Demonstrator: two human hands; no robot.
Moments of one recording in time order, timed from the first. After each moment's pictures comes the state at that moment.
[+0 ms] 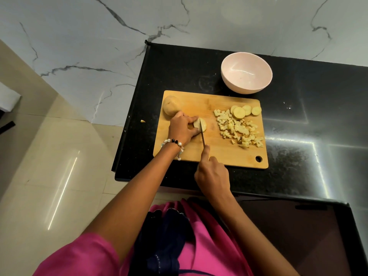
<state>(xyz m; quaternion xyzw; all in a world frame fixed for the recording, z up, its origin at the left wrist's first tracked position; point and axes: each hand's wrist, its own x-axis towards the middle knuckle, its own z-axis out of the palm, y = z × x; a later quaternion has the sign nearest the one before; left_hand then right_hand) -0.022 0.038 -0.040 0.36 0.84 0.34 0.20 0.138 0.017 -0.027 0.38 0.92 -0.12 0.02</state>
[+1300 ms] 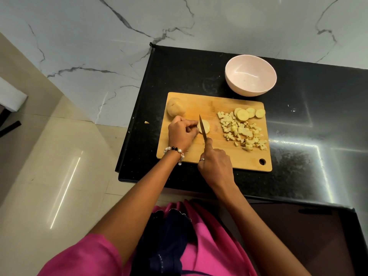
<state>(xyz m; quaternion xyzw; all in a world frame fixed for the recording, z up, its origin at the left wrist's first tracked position) -0.018 0.028 -0.050 0.31 0.84 0.43 0.12 0.119 0.041 -0.021 0.38 0.91 -0.16 -0.02</state>
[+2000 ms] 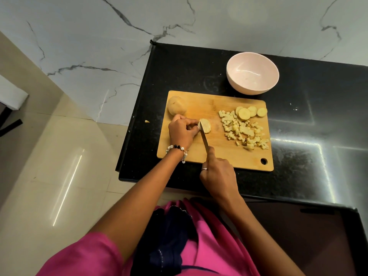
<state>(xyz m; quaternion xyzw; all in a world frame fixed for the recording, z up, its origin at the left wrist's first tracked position) -0.016 0.033 -0.050 0.27 0.84 0.44 0.12 0.138 0.028 -0.020 0.38 0.90 -0.21 0.01</state>
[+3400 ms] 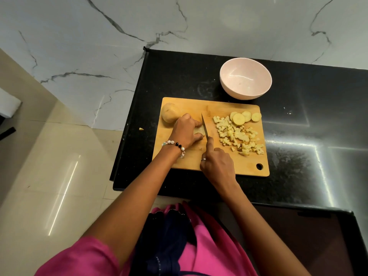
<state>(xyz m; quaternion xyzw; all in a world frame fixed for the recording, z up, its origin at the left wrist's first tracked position) -0.031 0.057 -0.032 0.47 0.84 0.22 0.17 0.117 0.066 -0.030 0.38 0.92 -0.11 -0.01</state>
